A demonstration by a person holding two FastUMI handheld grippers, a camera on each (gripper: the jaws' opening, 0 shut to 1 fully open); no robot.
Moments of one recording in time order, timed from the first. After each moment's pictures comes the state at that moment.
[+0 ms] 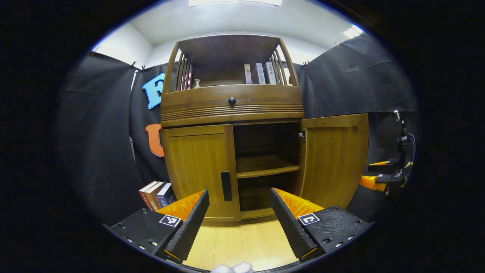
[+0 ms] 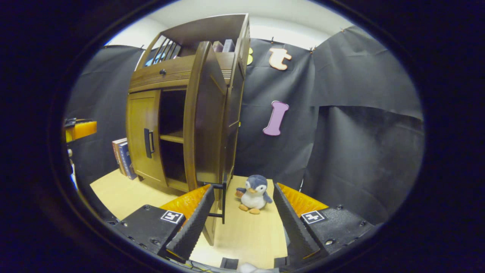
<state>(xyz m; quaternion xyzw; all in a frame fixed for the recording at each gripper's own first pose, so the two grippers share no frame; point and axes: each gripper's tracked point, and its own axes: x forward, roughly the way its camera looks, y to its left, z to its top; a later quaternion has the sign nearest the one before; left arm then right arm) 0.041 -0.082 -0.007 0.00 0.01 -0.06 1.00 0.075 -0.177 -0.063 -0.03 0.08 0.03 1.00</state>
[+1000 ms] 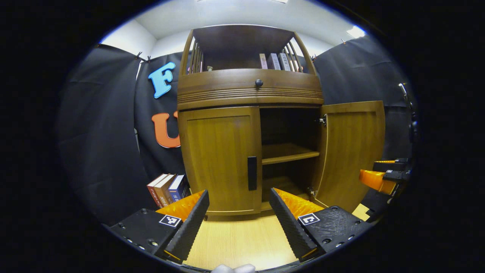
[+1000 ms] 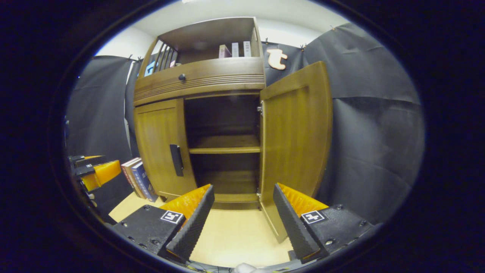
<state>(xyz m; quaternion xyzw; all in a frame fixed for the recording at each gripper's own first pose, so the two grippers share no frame) 0.075 0.000 -0.063 0.00 0.05 -0.05 1.00 0.056 -0.002 -0.064 0.04 0.08 0.01 1.00</state>
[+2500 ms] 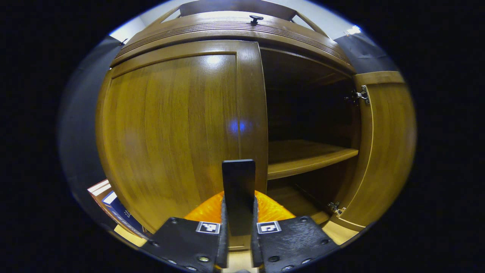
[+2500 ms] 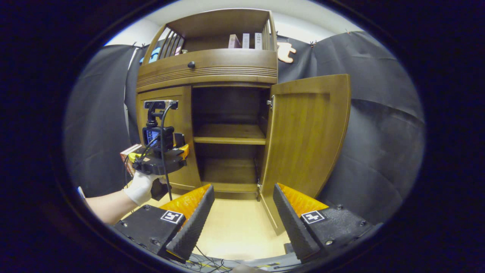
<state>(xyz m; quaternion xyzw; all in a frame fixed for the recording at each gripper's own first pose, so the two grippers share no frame) 0.317 -0.074 -0.118 -0.01 0.03 -0.09 0.99 0.041 0.020 -0.060 0.01 0.14 0.00 0.99</state>
